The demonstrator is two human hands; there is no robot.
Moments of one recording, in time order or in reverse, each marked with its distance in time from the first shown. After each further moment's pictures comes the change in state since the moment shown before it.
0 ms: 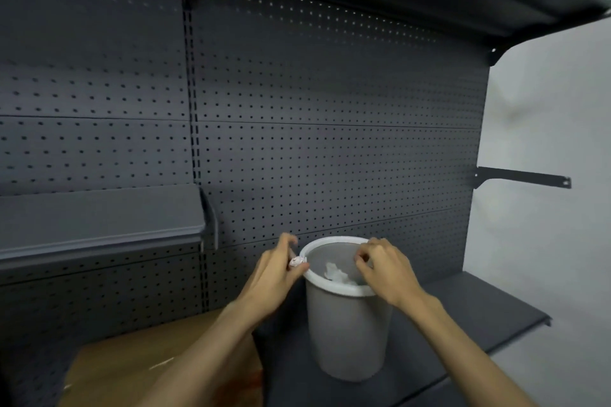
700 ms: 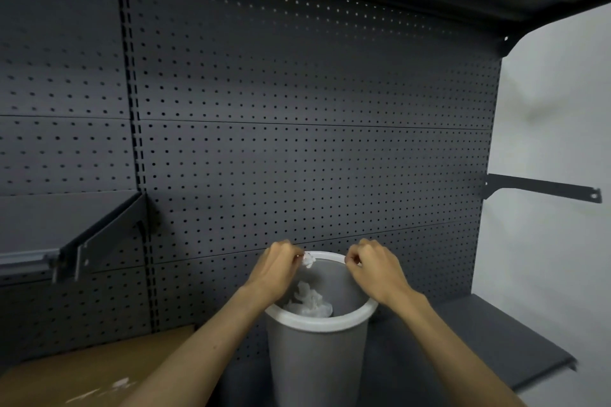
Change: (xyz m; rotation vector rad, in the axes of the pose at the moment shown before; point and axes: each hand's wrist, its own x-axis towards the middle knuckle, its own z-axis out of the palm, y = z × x) left_hand 0.106 0.012 0.102 0.440 -0.024 -0.038; right_hand 0.067 0.107 0.027 0.059 -0.017 -0.064
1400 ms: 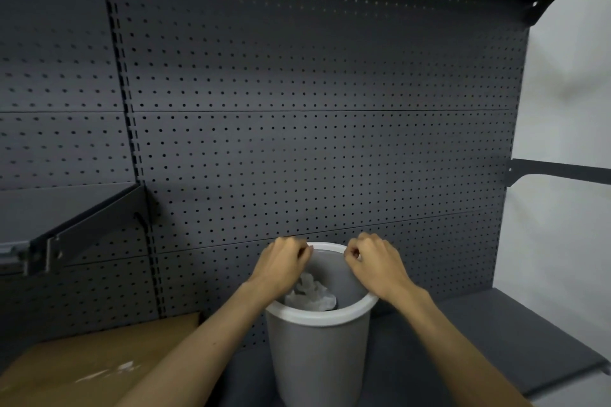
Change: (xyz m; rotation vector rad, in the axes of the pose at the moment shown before) left_hand 0.002 0.017 0.015 -0.020 0.007 -0.099; right_hand 0.006 0.019 0.013 0.037 0.013 -0.066
